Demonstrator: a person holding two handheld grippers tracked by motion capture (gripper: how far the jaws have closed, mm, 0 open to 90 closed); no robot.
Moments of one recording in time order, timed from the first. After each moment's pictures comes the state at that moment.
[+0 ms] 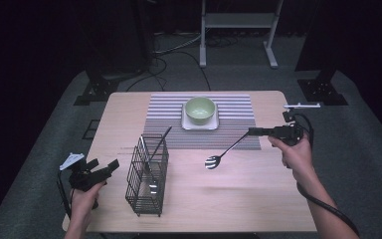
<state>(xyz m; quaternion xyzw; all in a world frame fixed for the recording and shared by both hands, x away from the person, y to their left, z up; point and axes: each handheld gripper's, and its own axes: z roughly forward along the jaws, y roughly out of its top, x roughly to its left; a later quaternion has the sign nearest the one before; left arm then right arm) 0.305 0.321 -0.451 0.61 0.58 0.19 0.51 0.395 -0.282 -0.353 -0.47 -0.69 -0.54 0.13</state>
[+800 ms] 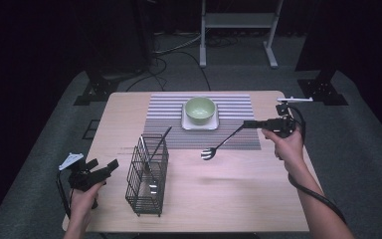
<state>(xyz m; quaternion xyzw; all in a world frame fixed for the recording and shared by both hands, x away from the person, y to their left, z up) 0.305 0.323 -0.452 0.61 0.58 0.19 0.51 0.420 -0.271 -0.353 -0.48 -0.68 -0.54 0.13</state>
